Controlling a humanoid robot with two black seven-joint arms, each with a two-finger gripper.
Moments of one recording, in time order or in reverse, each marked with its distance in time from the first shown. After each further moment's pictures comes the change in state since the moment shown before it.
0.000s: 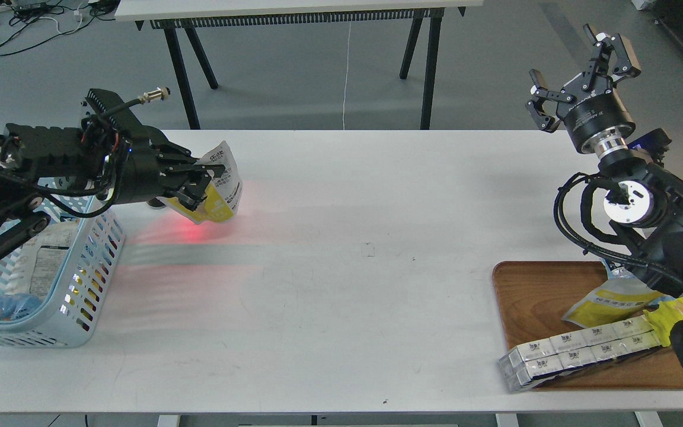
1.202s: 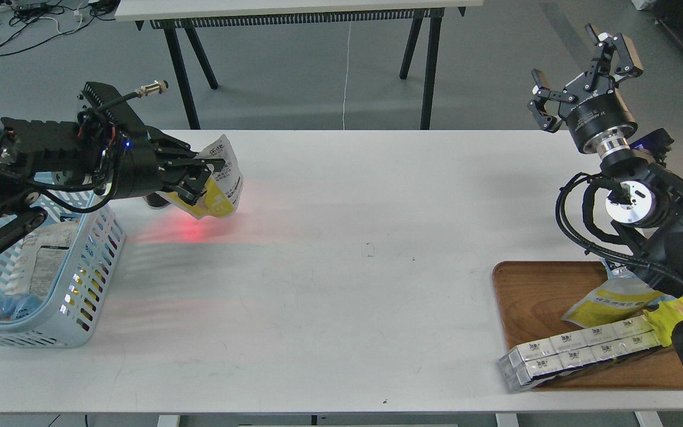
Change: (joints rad) left arm -0.004 0.007 -0.031 -0.017 0.000 -0.013 0.001; right arm -0.001 -0.002 -0.002 0.000 0.000 0.000 0.000
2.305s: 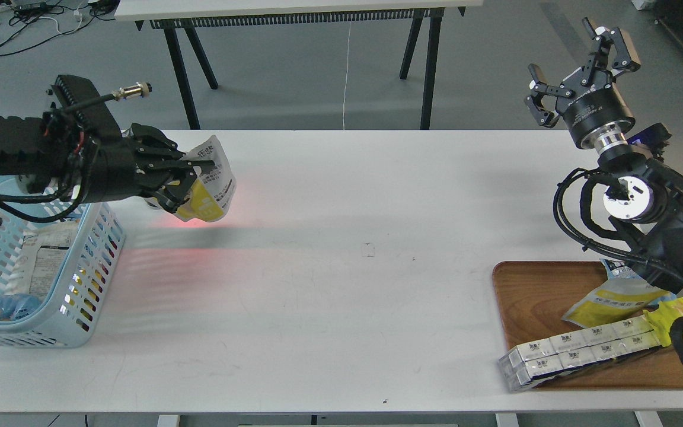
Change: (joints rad) left arm 0.005 0.215 -0.033 -0.264 -0.001 -0.034 0.001; right arm 0.014 0.002 0.000 0.003 -0.003 0.000 0.000
